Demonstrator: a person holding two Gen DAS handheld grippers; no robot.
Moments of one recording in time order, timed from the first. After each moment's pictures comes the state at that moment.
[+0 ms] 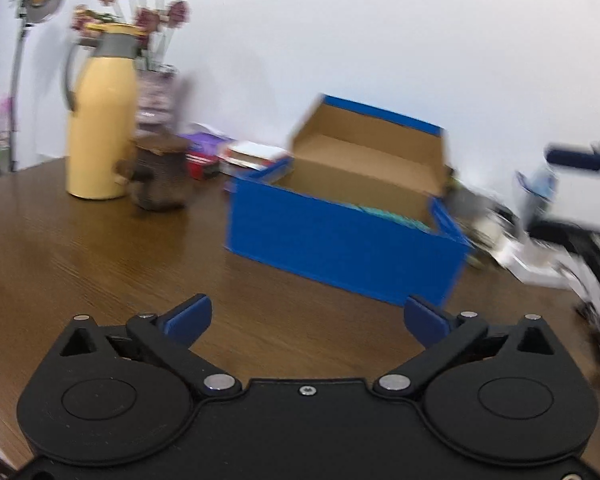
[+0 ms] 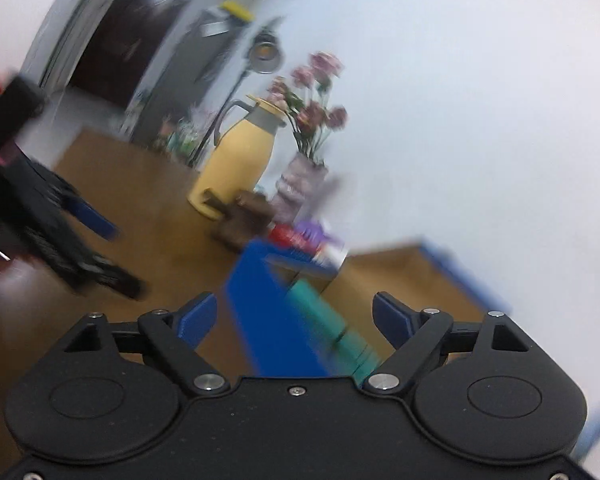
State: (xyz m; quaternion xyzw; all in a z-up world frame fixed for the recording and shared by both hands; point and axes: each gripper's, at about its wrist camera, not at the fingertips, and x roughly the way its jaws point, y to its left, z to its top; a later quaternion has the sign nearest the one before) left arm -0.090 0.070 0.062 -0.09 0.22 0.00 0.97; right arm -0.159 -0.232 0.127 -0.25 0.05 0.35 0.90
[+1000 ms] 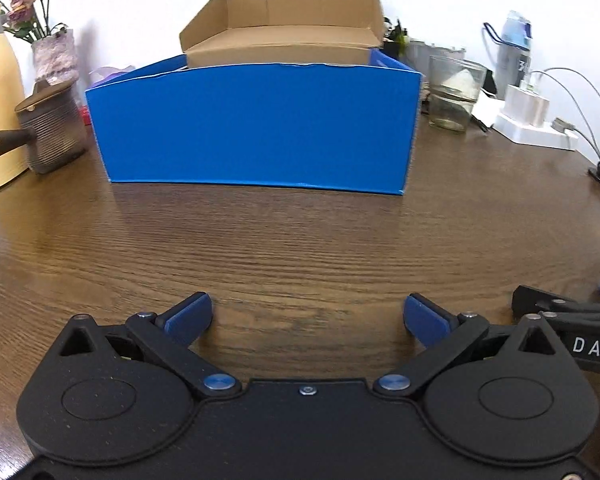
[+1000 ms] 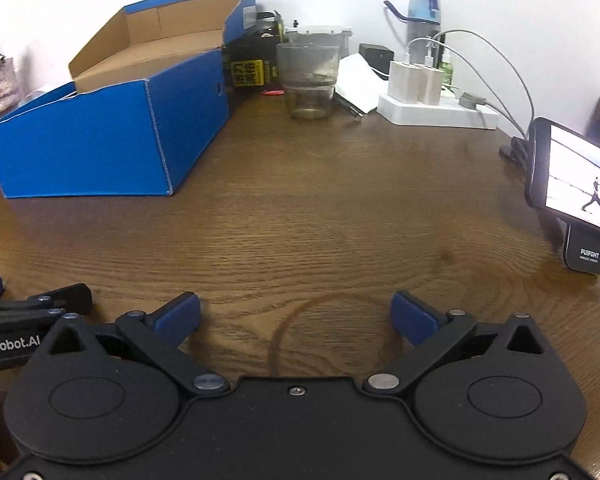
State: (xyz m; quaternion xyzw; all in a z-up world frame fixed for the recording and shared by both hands) left arm 0.005 -0.011 0.003 0.02 0.34 -0.03 0.94; right arm -0.045 -0.196 -0.005 0.04 0.34 -0.05 0.94
